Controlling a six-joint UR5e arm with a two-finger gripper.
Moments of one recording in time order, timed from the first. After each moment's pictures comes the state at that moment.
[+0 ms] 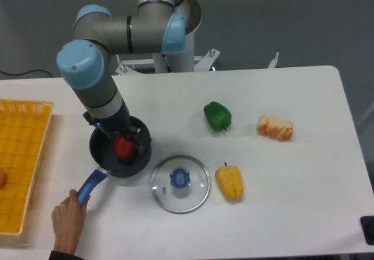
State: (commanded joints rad) arm 2.11 -1.84 -1.60 -1.16 1.68 0.55
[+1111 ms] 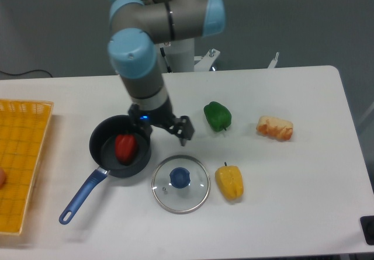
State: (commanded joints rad) arm 2.33 -1.81 -1.62 -1.15 1.68 0.67
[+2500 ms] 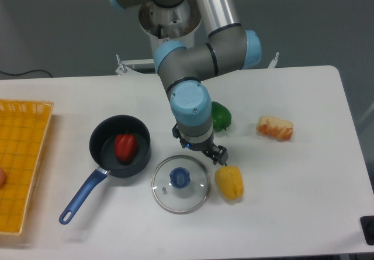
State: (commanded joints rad) arm 2.39 -1.98 -1.62 -1.08 1.58 0.63
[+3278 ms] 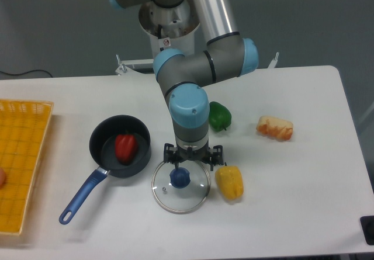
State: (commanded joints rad) arm 2.37 -2.02 -1.63 -0.95 1.58 0.27
